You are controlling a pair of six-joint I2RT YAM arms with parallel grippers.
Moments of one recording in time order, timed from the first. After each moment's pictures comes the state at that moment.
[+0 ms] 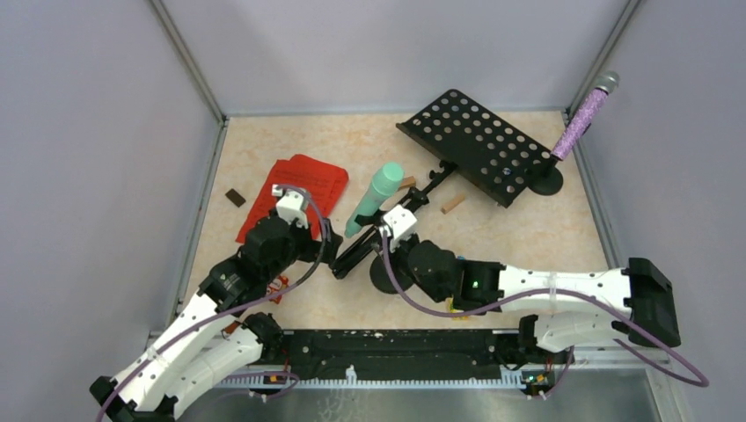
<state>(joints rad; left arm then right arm) -0.65 0.65 0.72 -0.53 -0.14 -0.35 1.31 1.19 0.85 0.08 0.61 0.07</state>
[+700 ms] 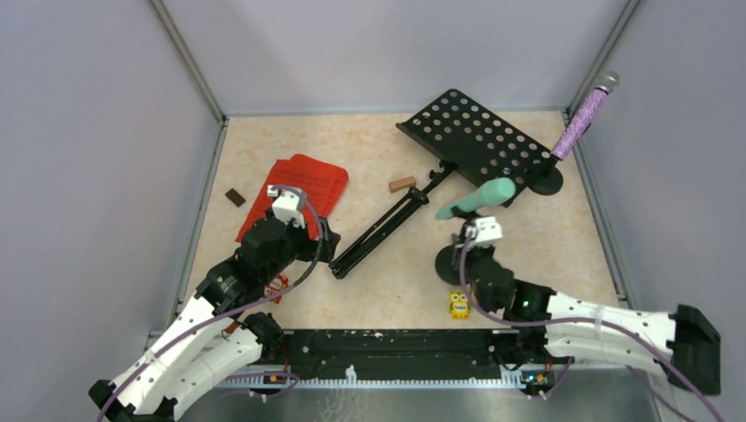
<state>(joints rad) -0.65 0.62 0.72 -0.52 -0.18 -0.35 1.22 0.77 0.34 0.15 0.96 0.23</state>
